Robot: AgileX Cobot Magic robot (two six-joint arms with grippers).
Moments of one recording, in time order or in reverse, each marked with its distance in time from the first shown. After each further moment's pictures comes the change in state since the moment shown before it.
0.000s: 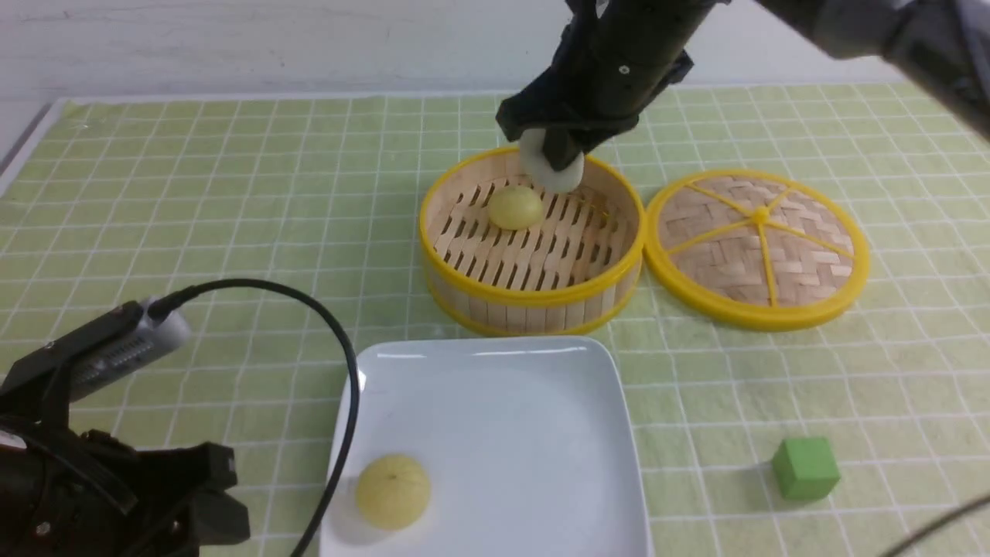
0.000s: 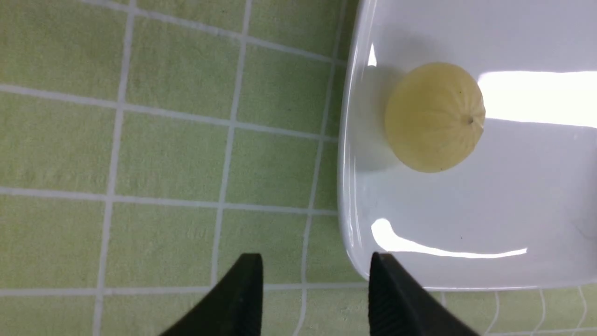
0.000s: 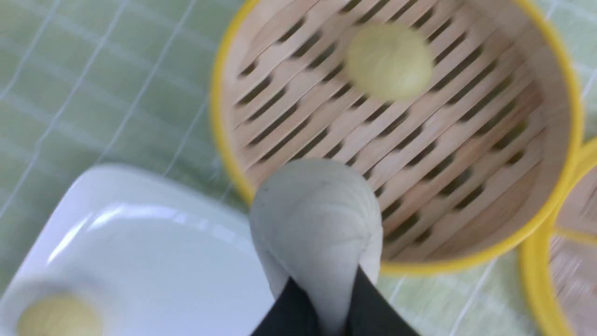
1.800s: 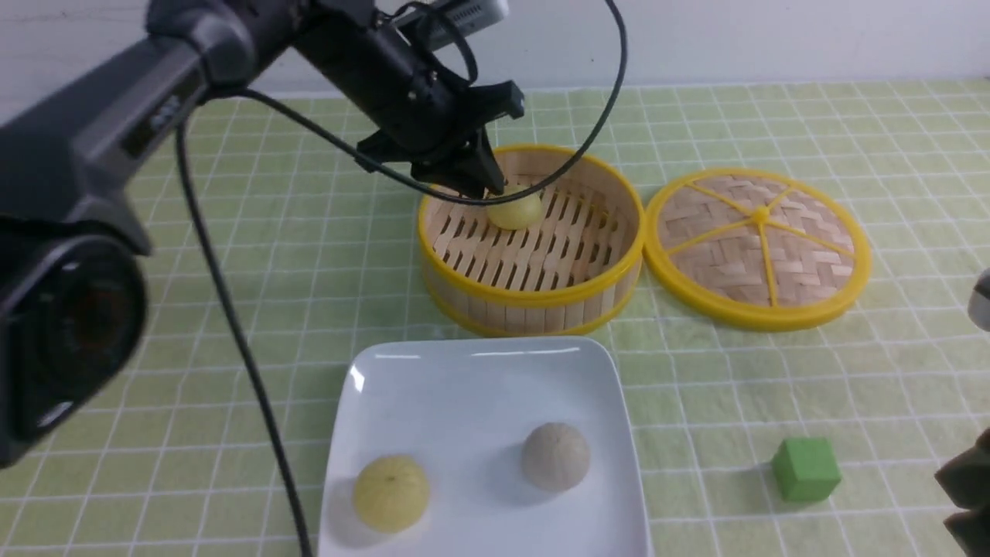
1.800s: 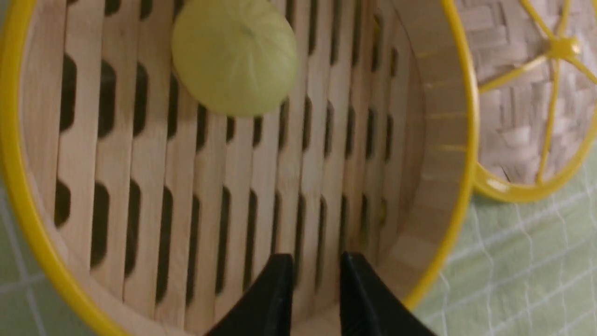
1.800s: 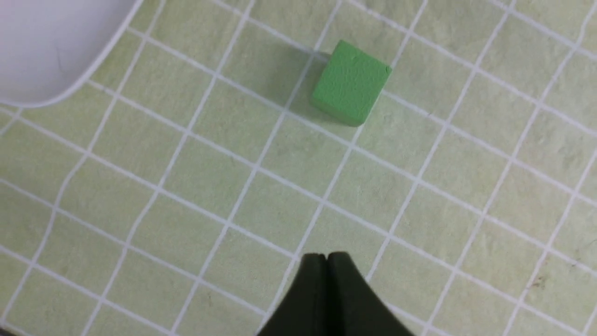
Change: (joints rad) right arm -0.092 -1.024 1.269 -0.113 -0.208 -0.018; left arm -0.317 1.258 -1.687 0.050 0.347 -0.141
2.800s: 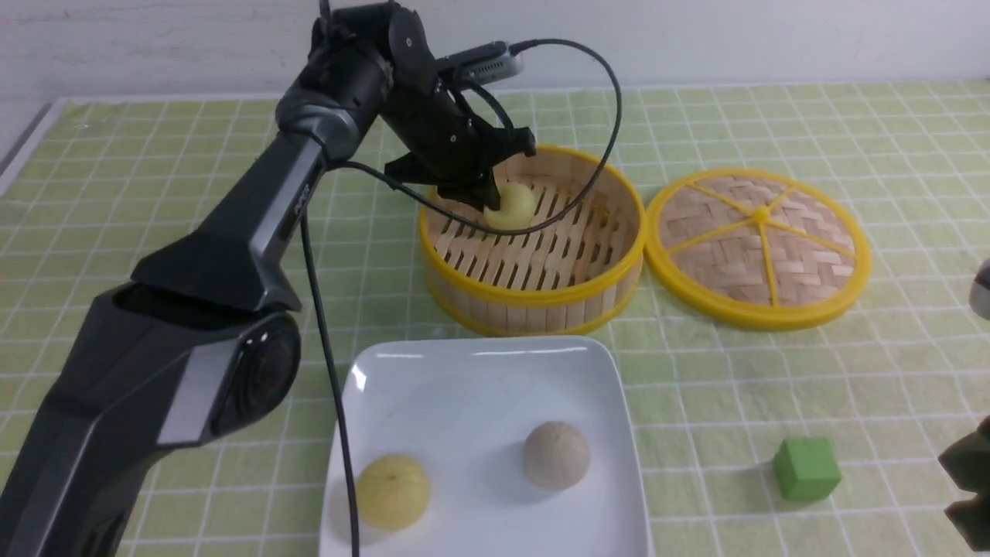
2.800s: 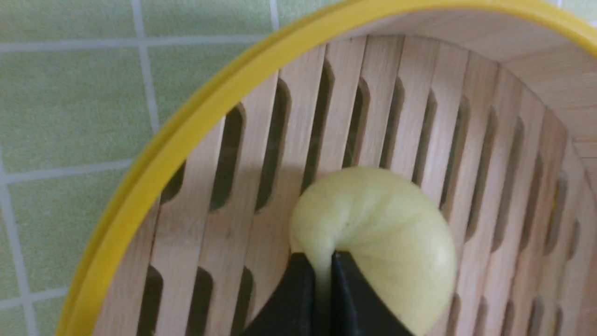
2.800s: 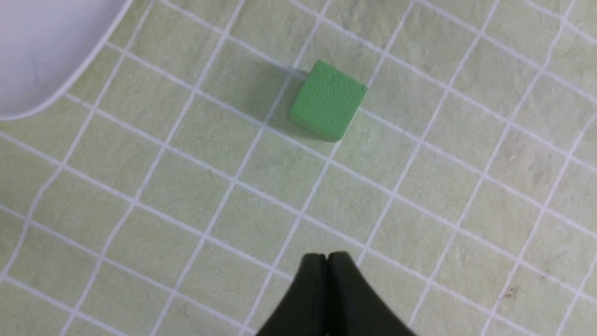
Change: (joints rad) right arm -0.001 0.000 0.000 -0.045 -0.014 0.000; left arm -0.017 0.364 -0.527 0.176 0.055 -0.141
